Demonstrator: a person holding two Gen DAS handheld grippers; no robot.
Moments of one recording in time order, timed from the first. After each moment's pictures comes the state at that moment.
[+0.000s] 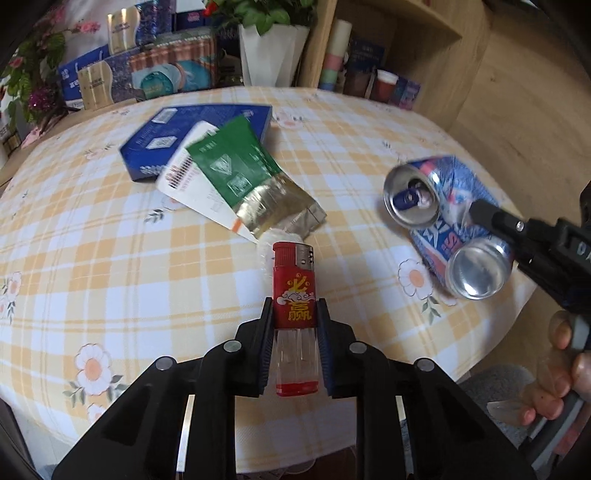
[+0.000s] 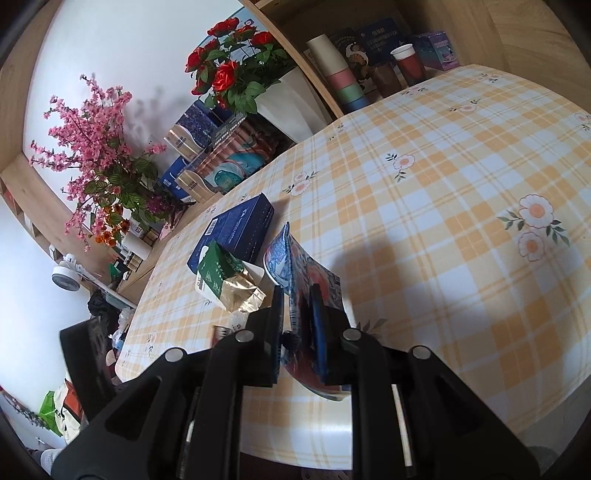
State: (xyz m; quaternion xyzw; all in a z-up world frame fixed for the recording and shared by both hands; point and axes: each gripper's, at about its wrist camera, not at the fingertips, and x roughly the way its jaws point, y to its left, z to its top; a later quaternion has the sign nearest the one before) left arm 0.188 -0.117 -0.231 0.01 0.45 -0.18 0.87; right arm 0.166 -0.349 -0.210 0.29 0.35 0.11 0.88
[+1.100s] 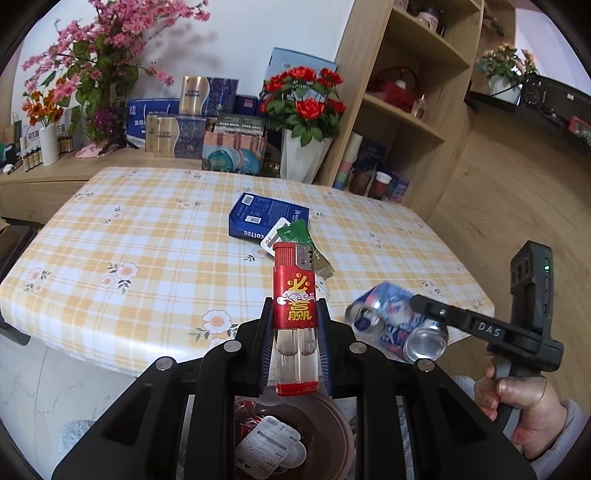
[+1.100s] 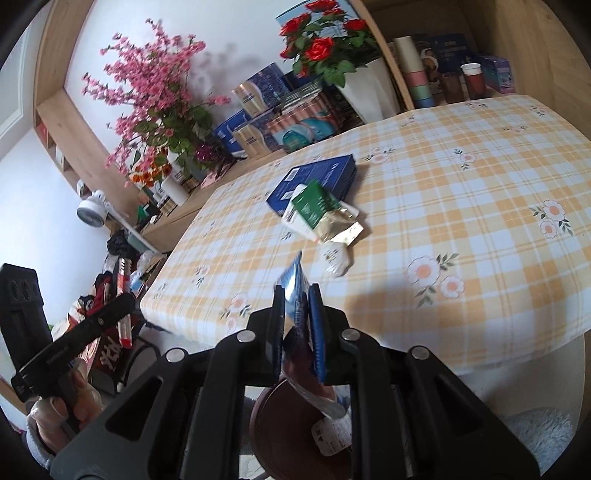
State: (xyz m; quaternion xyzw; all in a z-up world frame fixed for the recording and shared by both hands) left arm 0.043 0.001 -0.109 -0.07 0.33 -0.16 0.93; right arm 0.081 -0.262 -0.153 0.21 0.38 0.20 0.88
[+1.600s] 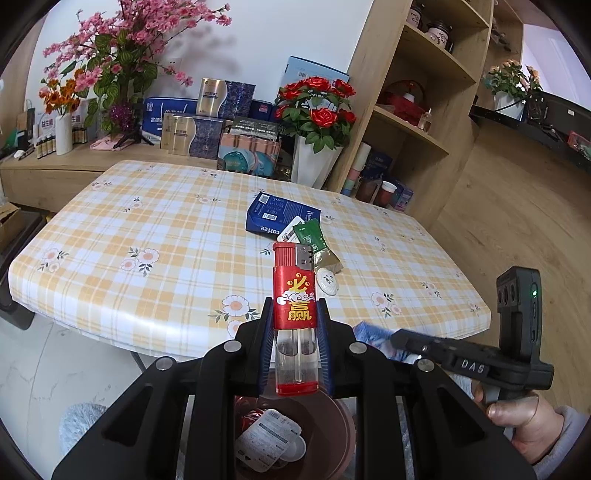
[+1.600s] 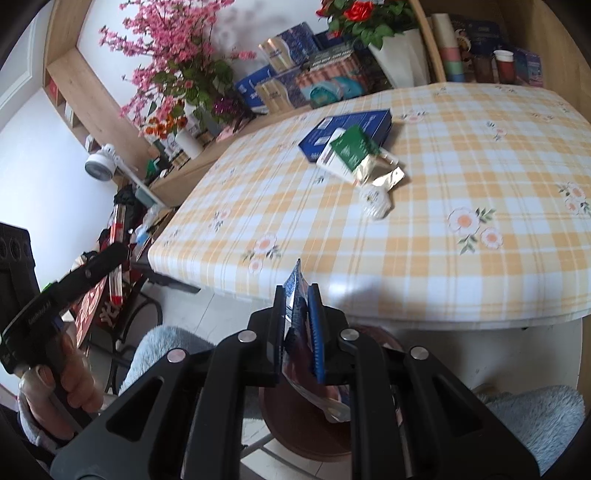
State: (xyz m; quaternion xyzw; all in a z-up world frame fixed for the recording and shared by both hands) left arm 0.013 0.030 -0.111 -0.10 0.32 -0.15 0.93; right arm 0.056 -0.215 -0.171 0.17 0.44 0.24 0.85
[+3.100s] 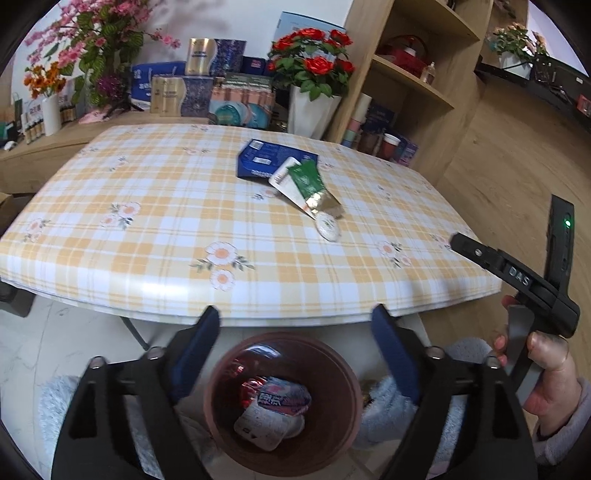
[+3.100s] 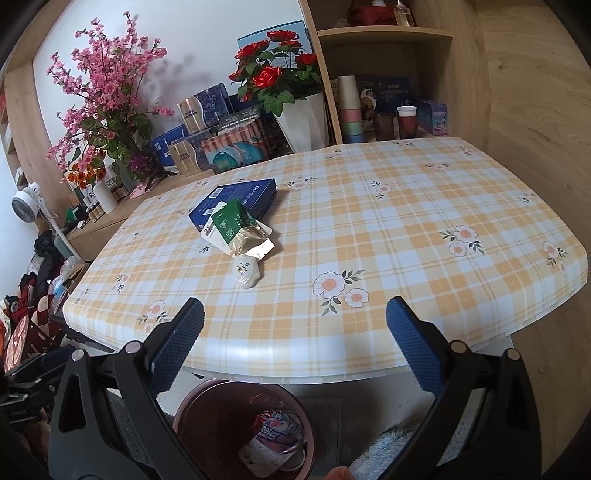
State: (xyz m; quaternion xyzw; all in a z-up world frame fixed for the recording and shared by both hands) left arm 0.021 0.002 -0.161 -0.06 0.38 -0.14 0.91; right arm 0.059 -0.283 -0.161 0.12 0.34 0.04 0.93
